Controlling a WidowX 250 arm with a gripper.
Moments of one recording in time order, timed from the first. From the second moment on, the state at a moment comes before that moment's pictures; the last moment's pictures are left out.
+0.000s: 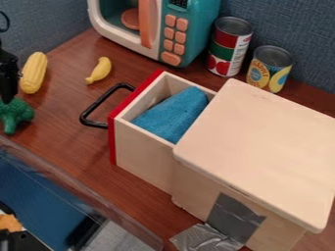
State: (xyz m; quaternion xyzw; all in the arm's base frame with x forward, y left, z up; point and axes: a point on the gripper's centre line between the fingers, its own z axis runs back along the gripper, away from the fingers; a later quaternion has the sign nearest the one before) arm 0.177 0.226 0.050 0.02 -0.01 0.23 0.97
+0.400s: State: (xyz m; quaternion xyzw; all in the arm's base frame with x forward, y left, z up) arm 0.178 0.221 0.053 -0.02 -0.01 0.25 0.97
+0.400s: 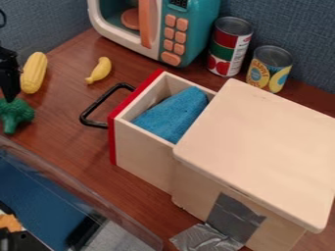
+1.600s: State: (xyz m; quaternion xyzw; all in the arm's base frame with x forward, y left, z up) arm 0.177 0.229 0.023 -0.04 0.00 0.27 0.96
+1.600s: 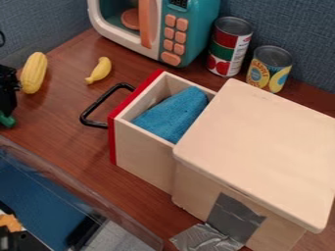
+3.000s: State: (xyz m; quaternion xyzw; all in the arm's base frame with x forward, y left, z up) arm 0.210 0.052 0.147 -0.13 -0.07 0.09 0.98
